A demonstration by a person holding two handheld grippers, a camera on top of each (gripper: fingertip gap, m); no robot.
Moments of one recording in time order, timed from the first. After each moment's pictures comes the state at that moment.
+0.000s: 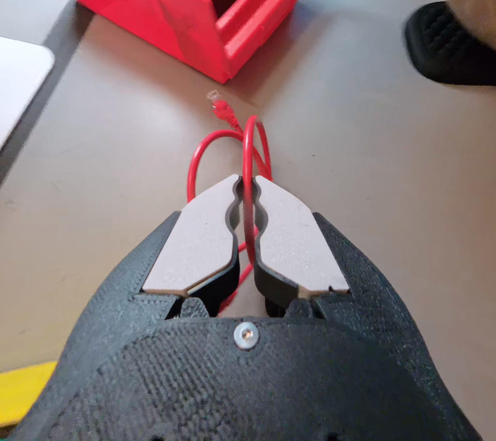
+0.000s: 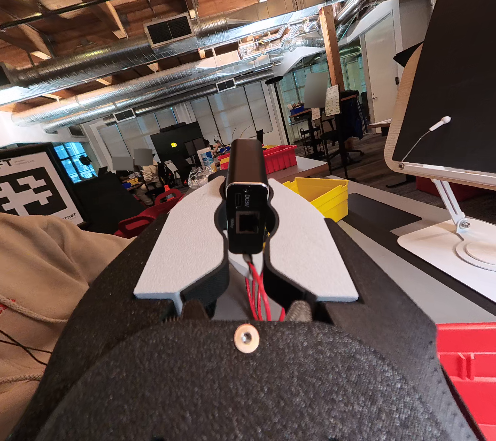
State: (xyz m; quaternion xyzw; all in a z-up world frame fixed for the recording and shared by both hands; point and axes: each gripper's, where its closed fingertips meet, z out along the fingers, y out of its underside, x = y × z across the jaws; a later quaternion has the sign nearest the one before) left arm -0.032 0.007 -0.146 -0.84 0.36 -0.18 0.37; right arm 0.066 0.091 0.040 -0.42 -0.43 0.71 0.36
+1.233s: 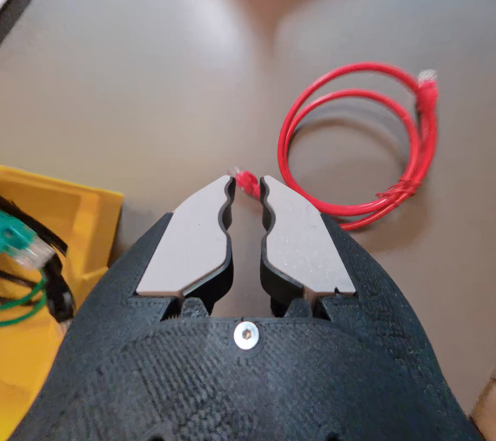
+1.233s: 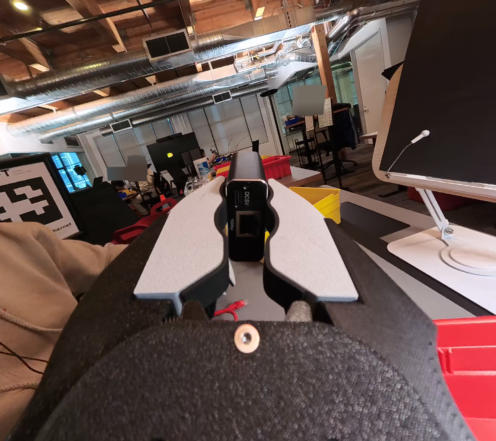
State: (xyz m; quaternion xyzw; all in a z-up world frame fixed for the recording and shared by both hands) left arm -0.066 -0.064 -0.187 -0.92 0.22 -0.03 0.32; right arm 0.077 0.104 0.048 -0.41 -0.41 0.72 0.38
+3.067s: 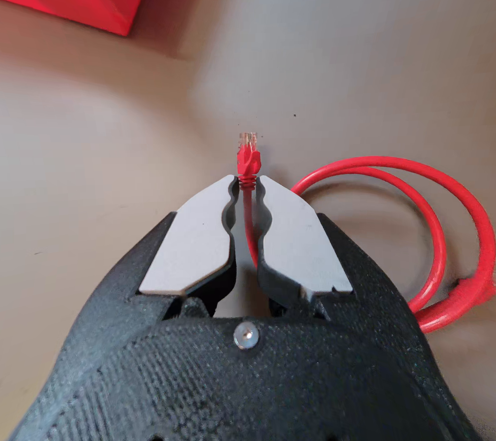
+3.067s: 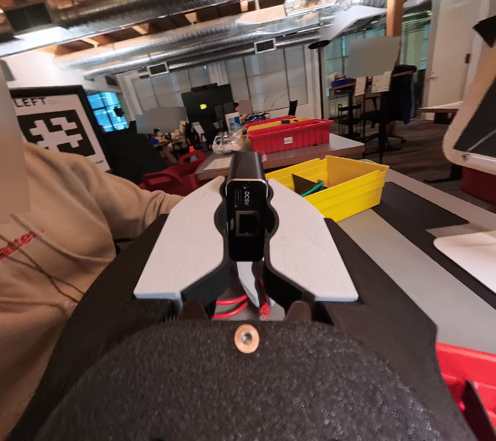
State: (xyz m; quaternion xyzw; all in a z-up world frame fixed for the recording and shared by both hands) left arm 0.001 0.001 -0.220 -0.82 0.48 -0.15 0.28; right arm 0.059 0.056 0.013 -0.36 -0.52 0.70 0.32
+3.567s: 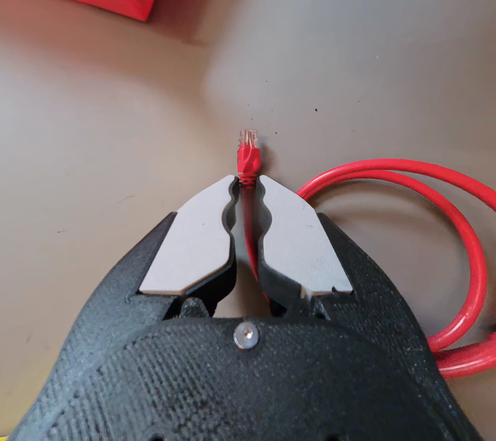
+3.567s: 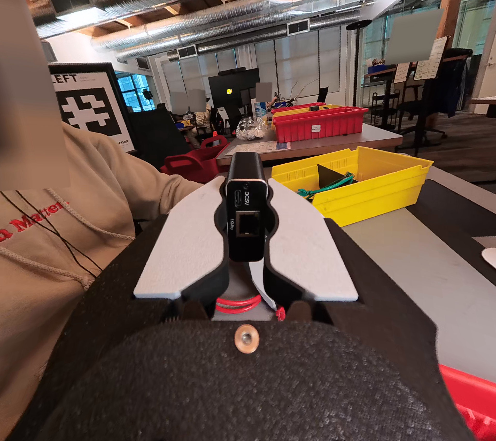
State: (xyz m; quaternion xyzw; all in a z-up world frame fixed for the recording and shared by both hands) left arm -0.001 0.006 -0.231 -0.83 0.47 -0.07 0.30; right arm 0.054 0.029 -0.002 -0.33 -0.55 0.71 0.29
